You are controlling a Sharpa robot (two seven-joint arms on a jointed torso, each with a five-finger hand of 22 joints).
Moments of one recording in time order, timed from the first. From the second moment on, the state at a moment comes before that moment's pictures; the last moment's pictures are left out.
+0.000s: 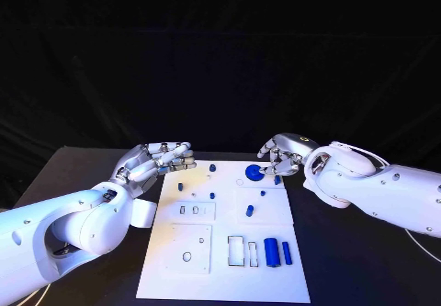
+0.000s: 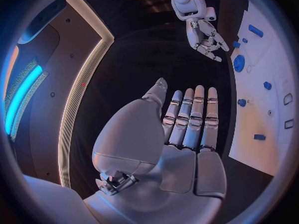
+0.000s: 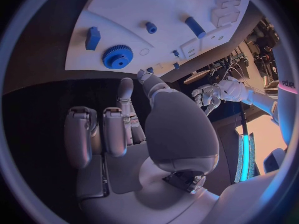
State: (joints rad) left arm 1.22 -1.03 0.02 1.81 -0.01 -0.36 0.46; left_hand 1.41 0.03 0.07 0.07 0.08 0.94 0.23 0.11 0.07 0.99 0.19 0.09 0.07 0.97 0.15 0.16 0.08 0.17 0.78 0.29 0.25 0.09; right arm 1.39 -0.84 -0.08 1.50 -1.45 -0.34 -0.18; right_hand 1.28 -0.17 0.22 0.07 0.30 0.96 0.13 0.11 0.22 1.22 0.04 0.72 0.82 1.47 -0.03 1.43 1.31 0.06 1.46 0.07 1.45 1.31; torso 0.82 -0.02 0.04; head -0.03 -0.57
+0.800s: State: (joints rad) left arm 1.22 -1.02 0.02 1.80 -0.01 -0.35 0.45; left_hand 1.41 0.03 0.07 0.07 0.08 0.94 0.24 0.11 0.07 0.99 0.19 0.09 0.07 0.97 0.15 0.16 0.08 0.17 0.78 0.29 0.25 0.09; right arm 1.37 -0.73 -0.09 1.37 -1.39 -0.25 -0.22; right_hand 1.32 -0.16 0.15 0.13 0.30 0.87 0.16 0.20 0.27 1.46 0.07 1.44 1.31 1.47 -0.01 1.57 1.31 0.03 1.47 0.09 1.54 1.31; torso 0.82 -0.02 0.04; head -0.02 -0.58
